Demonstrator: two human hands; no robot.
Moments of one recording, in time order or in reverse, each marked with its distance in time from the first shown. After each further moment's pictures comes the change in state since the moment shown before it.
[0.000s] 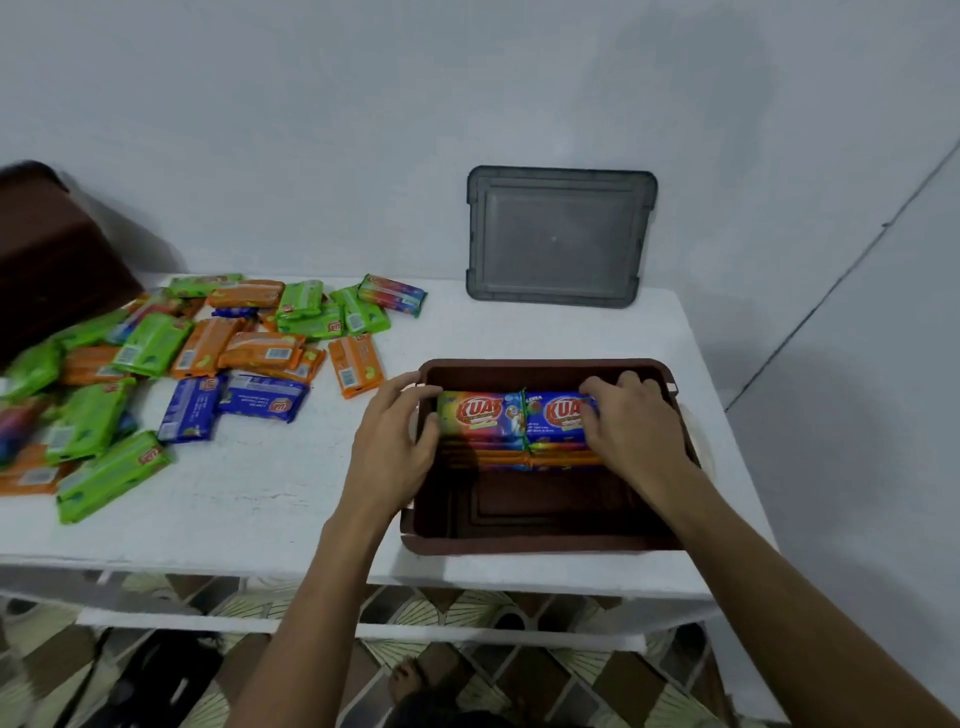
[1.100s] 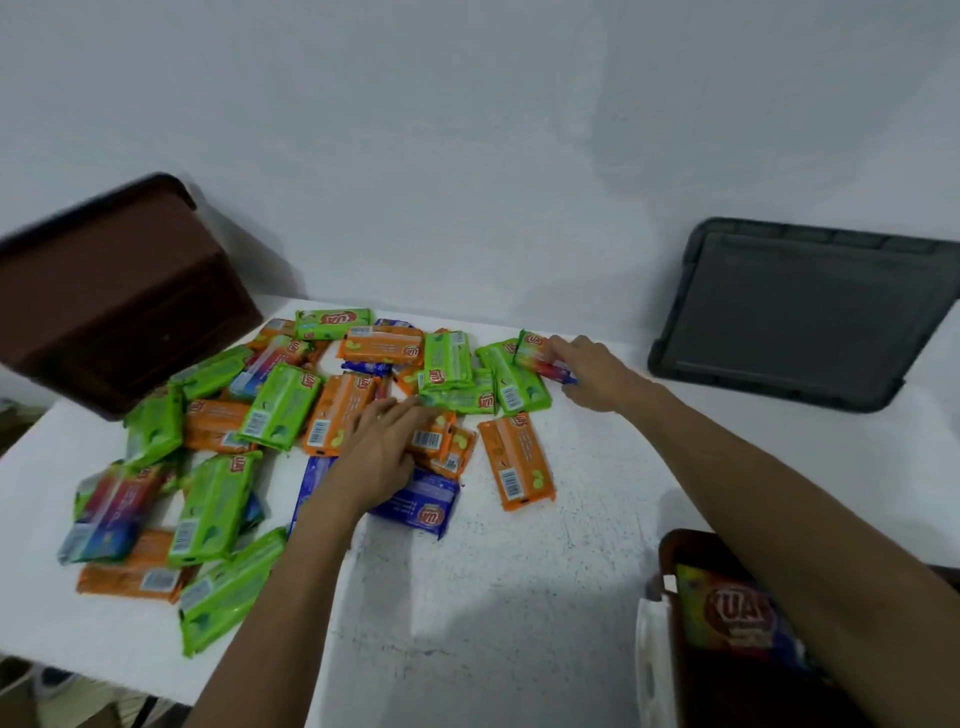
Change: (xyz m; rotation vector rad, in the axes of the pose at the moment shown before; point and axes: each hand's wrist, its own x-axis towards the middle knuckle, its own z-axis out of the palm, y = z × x) left_hand 0.149 -0.250 -0.105 0.438 -0.440 -0.098; right_hand 0.305 -0.205 0.141 0.123 -0.398 -0.407
